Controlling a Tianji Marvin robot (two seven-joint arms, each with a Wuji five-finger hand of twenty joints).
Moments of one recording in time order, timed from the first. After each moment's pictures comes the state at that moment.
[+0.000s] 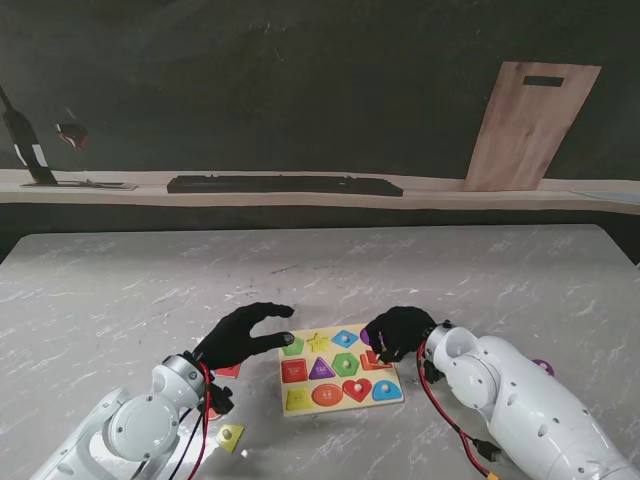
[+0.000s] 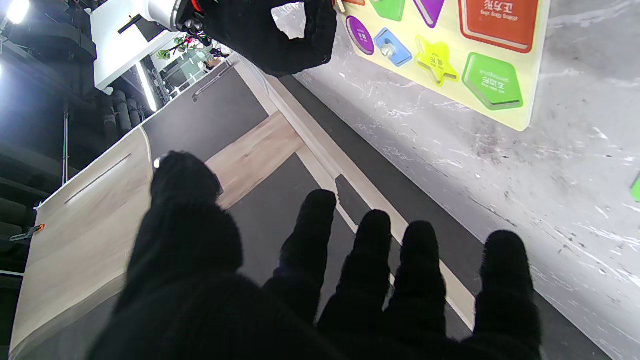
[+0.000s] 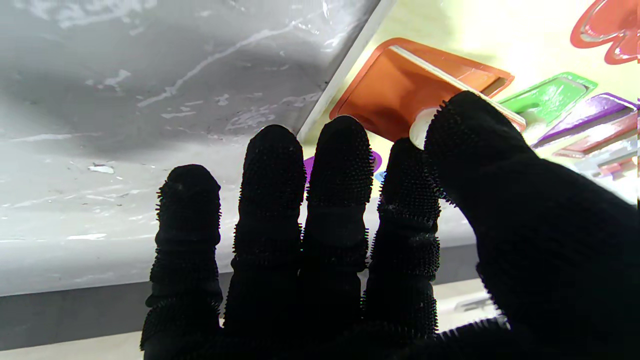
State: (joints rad) left arm 1.64 -1.11 -1.19 -1.70 0.33 -0.12 -0.06; right arm -1.23 -1.05 0.94 -1.20 -0.82 -0.24 0.06; left_hand 0.82 -0.21 -0.01 -0.09 0.54 0.18 0.29 0.35 0.44 0.27 0.24 0.38 0.29 0.23 0.25 0.48 0.01 0.46 0.64 0.45; right_hand 0.47 -0.90 1.18 -0.32 0.82 -0.26 1.17 0.20 1.18 -0.07 0.92 0.32 1.06 0.02 1.01 0.71 0.50 0.24 1.26 0.66
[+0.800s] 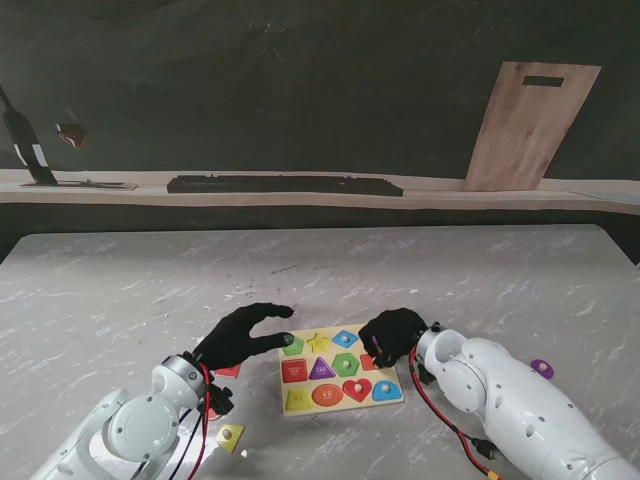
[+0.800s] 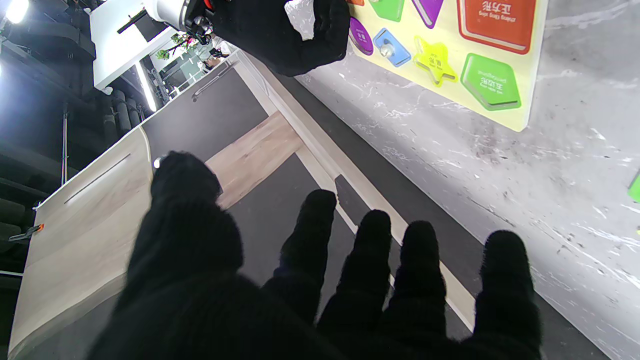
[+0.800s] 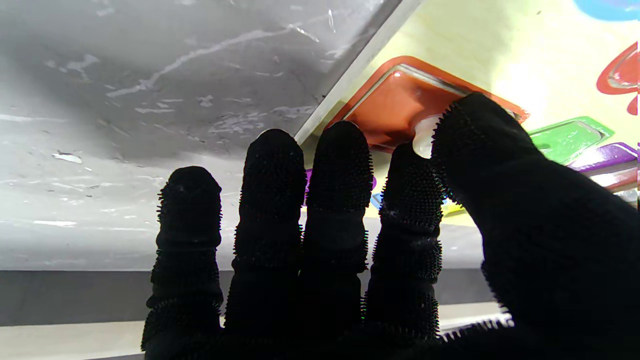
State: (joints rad) left arm 1.64 -1.11 -1.19 -1.70 0.33 -0.12 -0.06; right arm -1.18 -1.04 0.84 -1.16 -0.90 -0.23 0.00; left_hand 0.82 -0.21 -0.01 -0.09 0.54 0.18 0.29 0.35 0.44 0.27 0.24 0.38 0.29 0.23 0.25 0.48 0.01 0.46 0.64 0.45; right_hand 0.46 -0.87 1.15 -0.31 0.79 -0.28 1.22 0.24 1.16 -0.06 0.98 0.35 1.05 0.02 1.04 0.72 0.49 0.25 1.28 0.66
